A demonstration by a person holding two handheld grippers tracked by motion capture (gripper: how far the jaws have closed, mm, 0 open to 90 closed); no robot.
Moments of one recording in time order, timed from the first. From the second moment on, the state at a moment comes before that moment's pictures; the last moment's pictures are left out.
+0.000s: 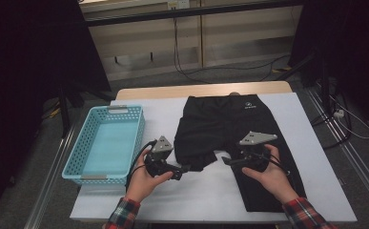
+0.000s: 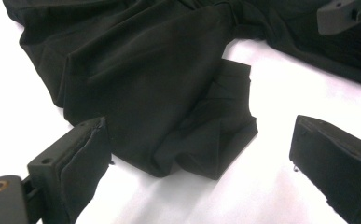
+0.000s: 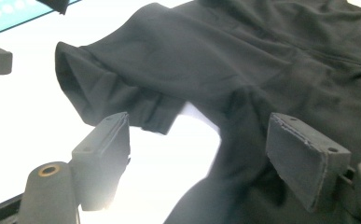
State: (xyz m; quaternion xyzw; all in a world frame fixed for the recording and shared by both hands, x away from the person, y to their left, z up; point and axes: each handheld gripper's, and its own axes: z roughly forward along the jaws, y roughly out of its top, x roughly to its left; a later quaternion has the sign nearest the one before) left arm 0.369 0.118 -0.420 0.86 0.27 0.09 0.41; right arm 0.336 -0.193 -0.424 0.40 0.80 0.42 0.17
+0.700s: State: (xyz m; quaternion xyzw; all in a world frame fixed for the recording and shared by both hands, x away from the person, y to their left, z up) left arm 0.370 0.103 -0.434 0.88 0.26 0.10 0.40; right arm 0.338 -0.176 -0.429 0.38 0.81 0.41 0.16
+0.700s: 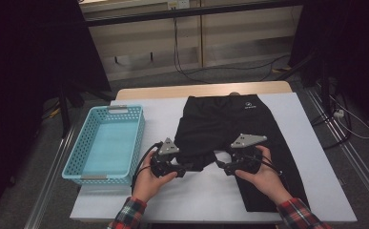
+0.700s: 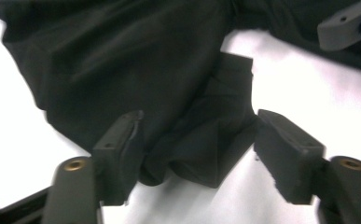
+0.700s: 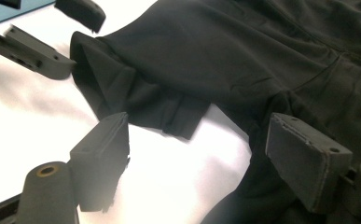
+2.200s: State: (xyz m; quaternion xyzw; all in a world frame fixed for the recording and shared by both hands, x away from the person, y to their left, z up) left arm 0.369 0.124 -0.404 0.84 0.30 0.06 0.46; right arm 0.348 -0.137 -0.439 0.34 0.83 0.40 0.16
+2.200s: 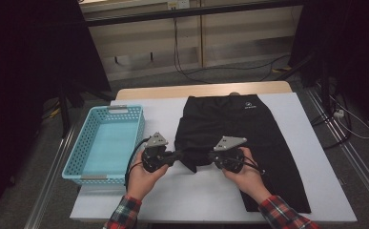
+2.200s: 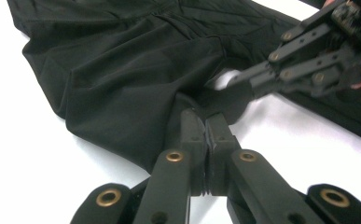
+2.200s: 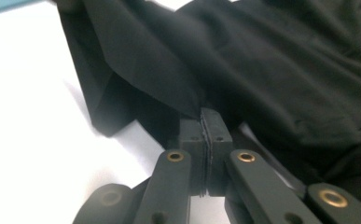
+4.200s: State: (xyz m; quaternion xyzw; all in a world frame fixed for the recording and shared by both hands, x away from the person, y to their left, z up) left arm 0.347 0.092 -0.448 0.88 0.25 0.04 0.39; right arm 0.326 -0.188 -0.426 0.40 0.79 0.45 0.14
